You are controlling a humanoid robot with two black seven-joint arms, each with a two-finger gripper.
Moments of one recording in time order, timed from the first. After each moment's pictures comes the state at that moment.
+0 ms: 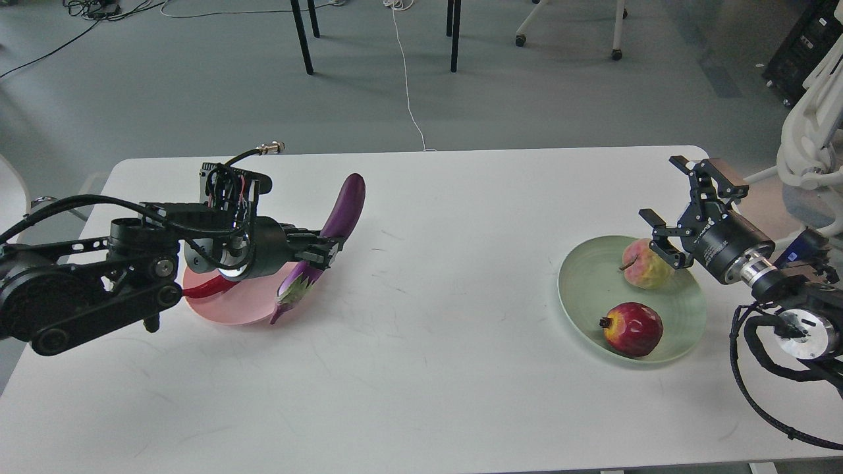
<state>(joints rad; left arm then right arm) -0.95 0.70 -0.20 -1.42 1.51 -0.34 0.07 0.65 -0.73 0.28 1.04 -0.01 0.24 0.49</state>
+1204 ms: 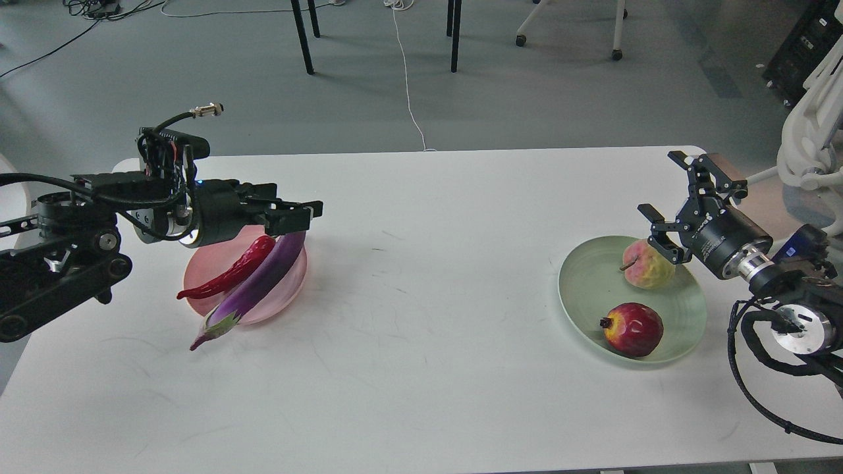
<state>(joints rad) -0.85 0.71 -0.42 -1.34 1.41 -0.19 -0.17 0.67 -0.72 0.29 1.04 -0.01 0.23 0.49</state>
